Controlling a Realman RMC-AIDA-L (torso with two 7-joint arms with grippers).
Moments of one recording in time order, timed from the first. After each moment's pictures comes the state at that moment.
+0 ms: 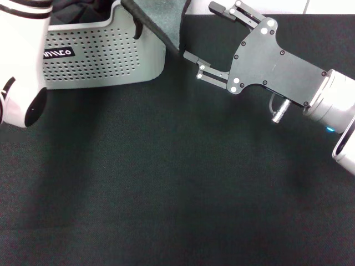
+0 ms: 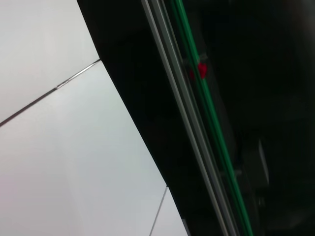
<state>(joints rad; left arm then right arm) -0.98 -2.09 2.81 -0.08 -1.49 1.89 -1.14 0.43 2.03 -1.88 -0.78 2.67 1.13 -2.99</state>
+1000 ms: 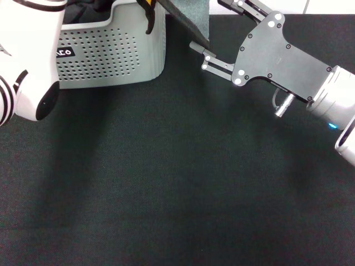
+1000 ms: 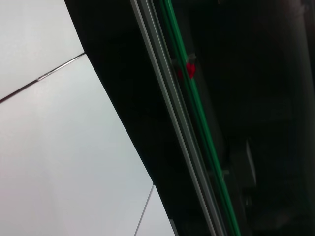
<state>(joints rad) -1.02 -2.10 2.82 -0.04 -1.47 1.90 -1.10 0.42 2.03 -1.88 -0.78 2.72 1.11 -2.99</state>
